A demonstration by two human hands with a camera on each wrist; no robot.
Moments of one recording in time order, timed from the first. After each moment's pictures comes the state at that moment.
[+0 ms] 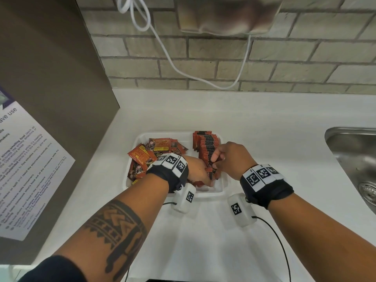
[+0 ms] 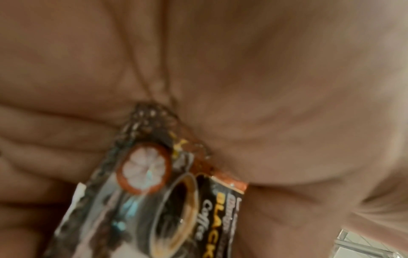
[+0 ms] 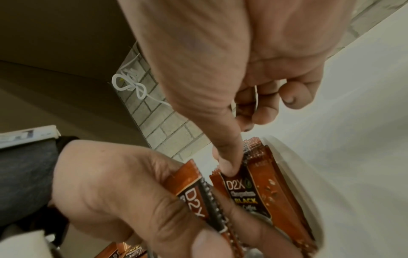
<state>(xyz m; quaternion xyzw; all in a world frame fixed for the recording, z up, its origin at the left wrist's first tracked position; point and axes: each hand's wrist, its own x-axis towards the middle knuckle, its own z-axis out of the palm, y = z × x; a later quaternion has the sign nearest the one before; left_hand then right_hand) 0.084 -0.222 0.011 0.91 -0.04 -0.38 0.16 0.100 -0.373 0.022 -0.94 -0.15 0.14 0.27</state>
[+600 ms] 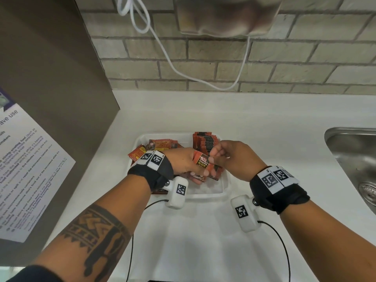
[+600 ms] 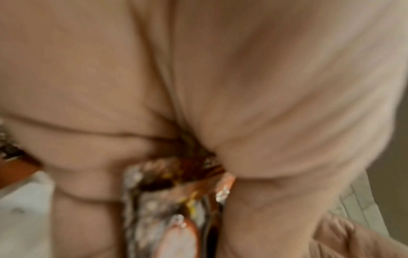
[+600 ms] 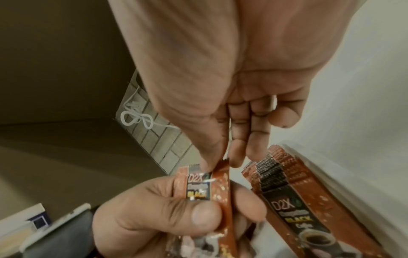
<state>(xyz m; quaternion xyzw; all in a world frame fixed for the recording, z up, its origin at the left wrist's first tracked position) 0.073 -0.183 0.020 0.73 -0.03 -0.36 0.57 0.089 -0.382 0.040 -0.89 -0.18 0.13 0.41</state>
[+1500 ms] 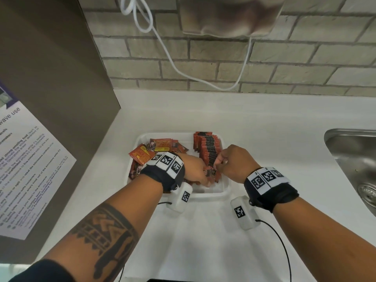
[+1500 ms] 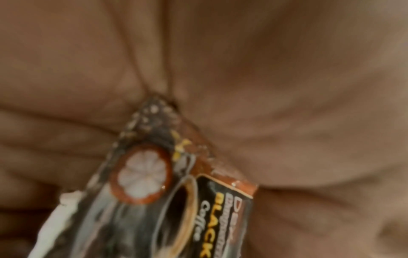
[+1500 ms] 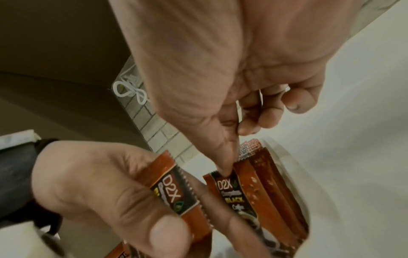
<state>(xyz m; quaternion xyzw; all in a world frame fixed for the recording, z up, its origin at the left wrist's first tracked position) 0.083 -0.210 0.022 0.91 -0.08 -0.38 0.14 0.093 -0.378 0.025 -0.95 -0.16 0.13 0.24</state>
